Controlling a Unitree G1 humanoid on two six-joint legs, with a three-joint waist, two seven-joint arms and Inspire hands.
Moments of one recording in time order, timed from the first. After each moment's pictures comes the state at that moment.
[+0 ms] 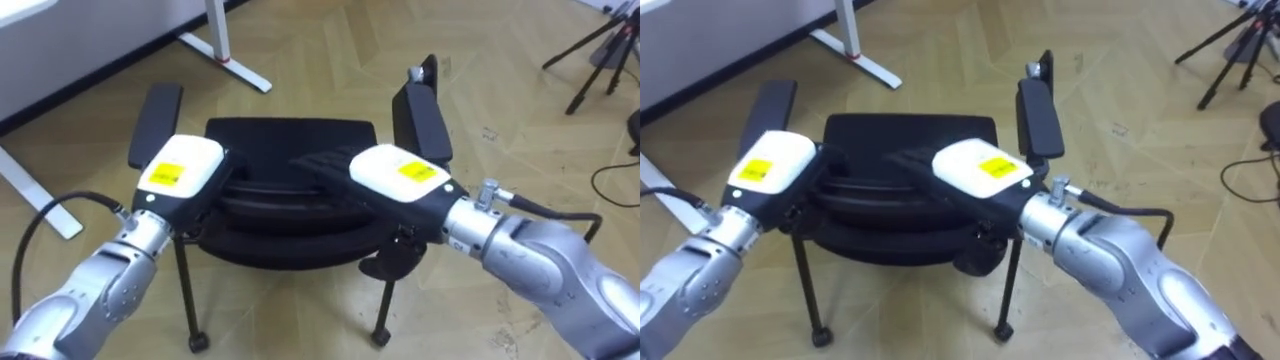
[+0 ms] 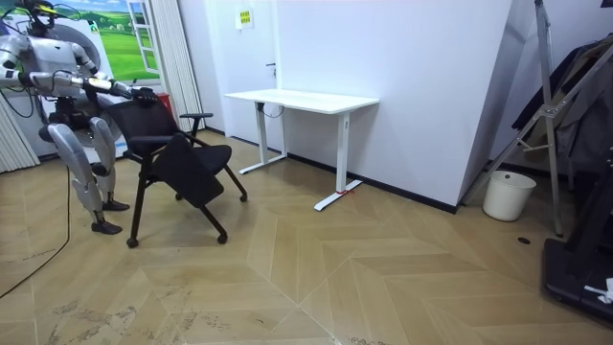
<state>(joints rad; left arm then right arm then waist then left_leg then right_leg) -0.13 0.58 -0.31 0.35 0.82 -0.31 0.27 -0.16 -0.65 0.43 -0.14 -0.56 -0.24 0.37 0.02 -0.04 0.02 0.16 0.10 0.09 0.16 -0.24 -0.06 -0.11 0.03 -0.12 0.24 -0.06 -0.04</state>
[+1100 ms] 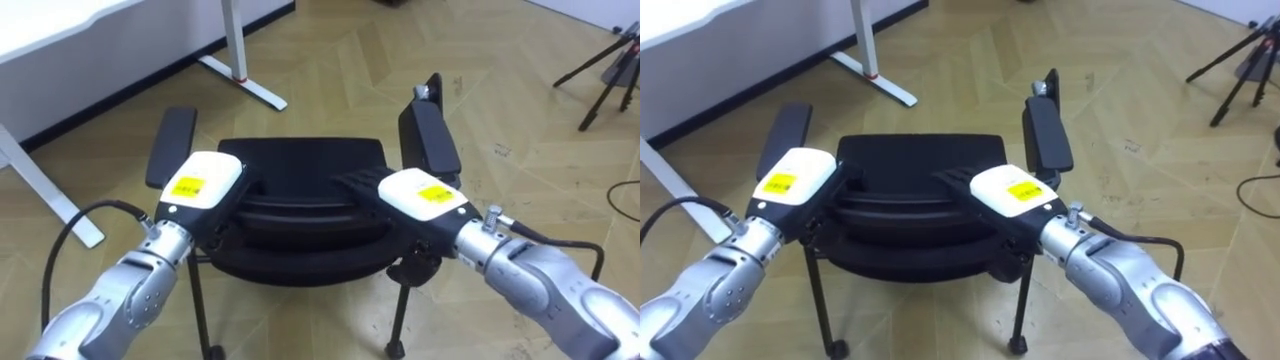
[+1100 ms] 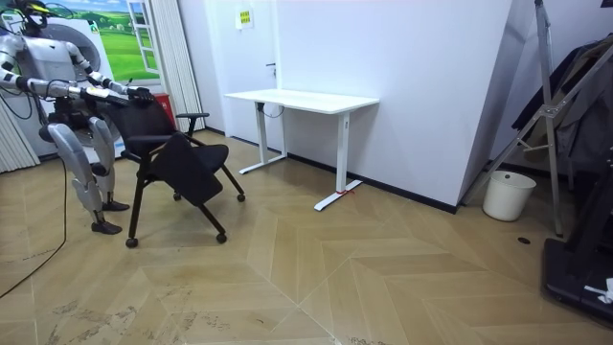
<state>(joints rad) -0.13 0.53 -0.34 0.36 0.82 -0.28 0.24 -0.15 -0.62 0.45 0.18 -0.73 -0.31 0.09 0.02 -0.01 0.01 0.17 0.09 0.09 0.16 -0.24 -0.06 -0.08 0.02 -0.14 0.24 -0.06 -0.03</state>
